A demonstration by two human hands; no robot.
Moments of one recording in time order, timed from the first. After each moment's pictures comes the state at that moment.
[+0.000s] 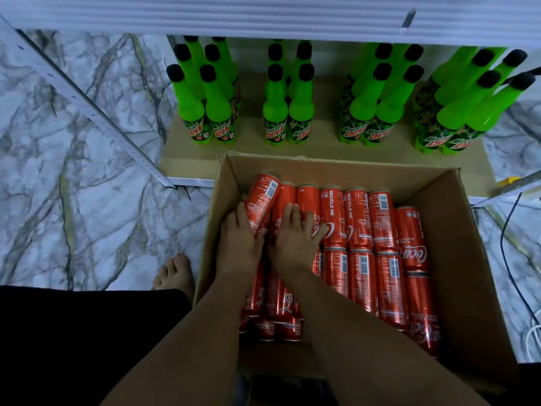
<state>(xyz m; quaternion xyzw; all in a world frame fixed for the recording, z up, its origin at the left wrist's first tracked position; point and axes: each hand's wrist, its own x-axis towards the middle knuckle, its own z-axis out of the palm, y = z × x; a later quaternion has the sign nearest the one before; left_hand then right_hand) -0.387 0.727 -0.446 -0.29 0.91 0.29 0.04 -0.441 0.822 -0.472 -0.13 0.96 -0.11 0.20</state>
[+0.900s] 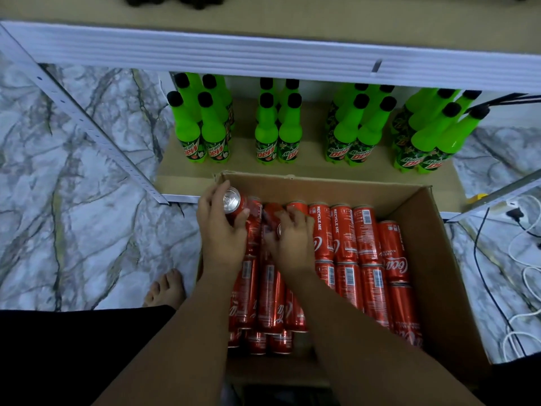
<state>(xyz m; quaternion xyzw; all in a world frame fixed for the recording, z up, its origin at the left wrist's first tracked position) -0.409 0.708 -0.406 -0.28 0.83 0.43 -0.23 -0.455 0.836 -0.442 -0.19 0.94 -0.27 -0.06</state>
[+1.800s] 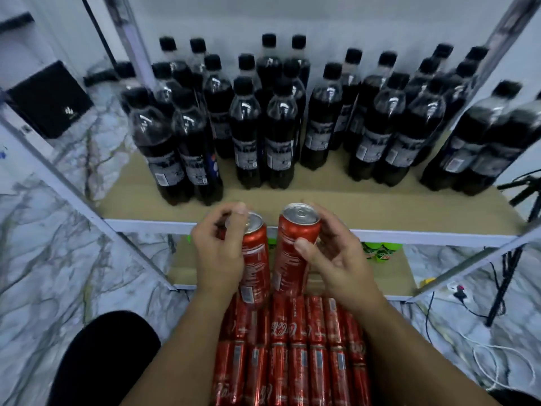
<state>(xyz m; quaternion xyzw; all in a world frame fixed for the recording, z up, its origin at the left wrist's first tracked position) -0.483 0.741 -0.101 -0.15 0.68 0.62 -0.36 -0.530 0.918 -0.095 -0.22 0.66 -0.70 0.12</state>
